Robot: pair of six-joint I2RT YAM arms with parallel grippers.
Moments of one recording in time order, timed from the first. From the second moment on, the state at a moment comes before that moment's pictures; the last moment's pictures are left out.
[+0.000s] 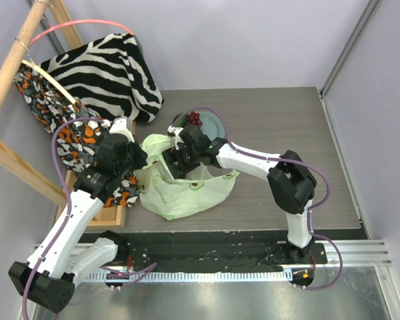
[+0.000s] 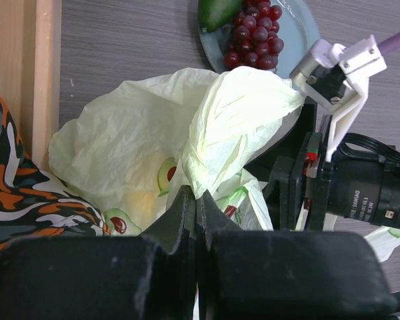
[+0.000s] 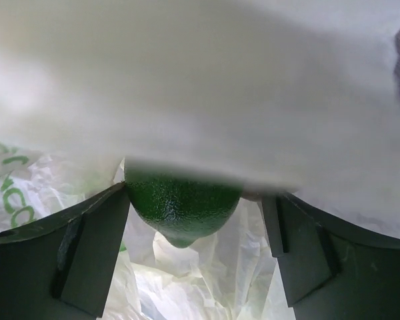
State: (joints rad) left arm -0.37 0.92 0.95 -0.57 -0.14 -0.47; right arm 0.86 1.96 1.49 -0.32 -0.29 0.34
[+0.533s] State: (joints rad) left arm -0.37 0.92 0.95 -0.57 -0.14 -0.47; right arm 0.84 1.84 1.38 -0.20 -0.28 0.37
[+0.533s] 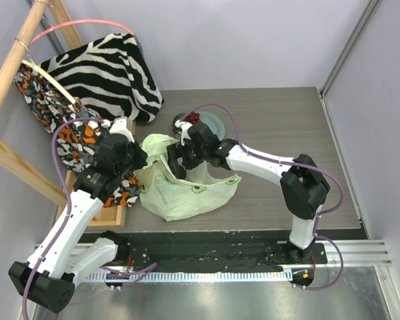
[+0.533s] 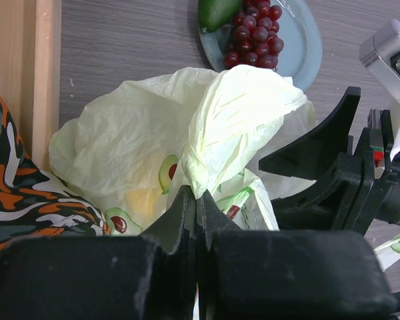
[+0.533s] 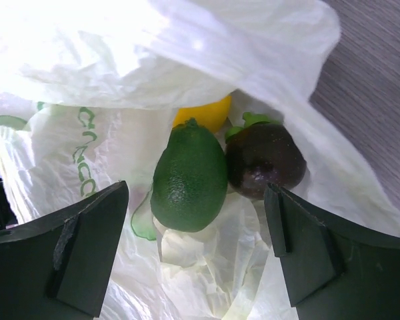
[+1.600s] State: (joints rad) left arm -0.37 0.83 0.87 -0.59 -0.23 -0.44; right arm 0.68 1.65 1.50 -0.26 -0.16 0.40
